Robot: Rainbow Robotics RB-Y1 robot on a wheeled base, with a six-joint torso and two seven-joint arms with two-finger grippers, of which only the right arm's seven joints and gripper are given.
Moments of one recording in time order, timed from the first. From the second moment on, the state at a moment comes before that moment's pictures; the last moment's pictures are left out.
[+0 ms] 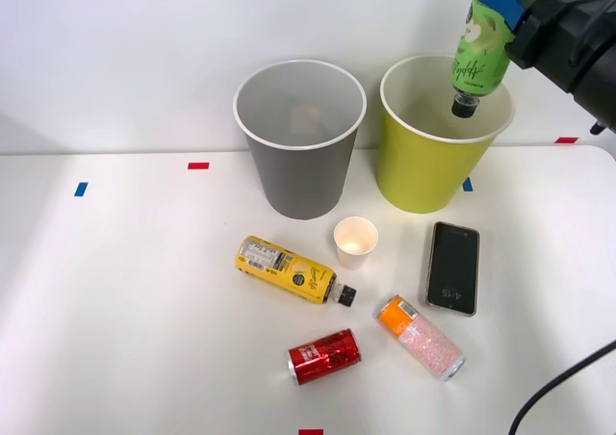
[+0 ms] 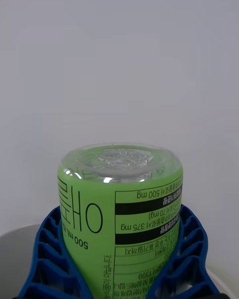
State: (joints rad) arm -0.41 -0.32 -0.30 -2.08 -0.96 0.81 1.94
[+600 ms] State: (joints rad) arm -0.60 -0.36 -0.15 -1.67 -0.86 0.55 1.92
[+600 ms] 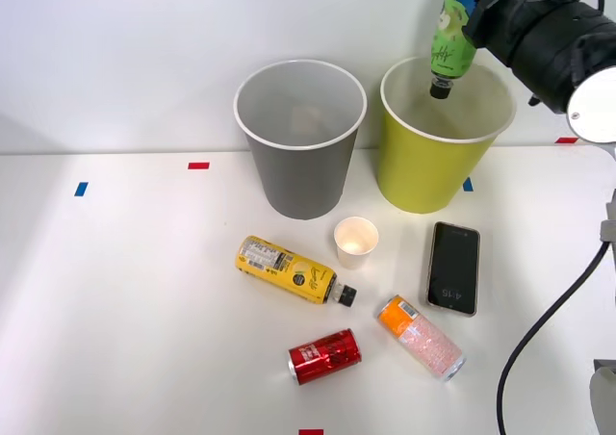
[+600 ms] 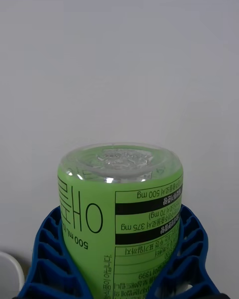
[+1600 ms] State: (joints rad) arm -0.28 -0.55 -0.08 -2.01 -1.01 0.46 1.91
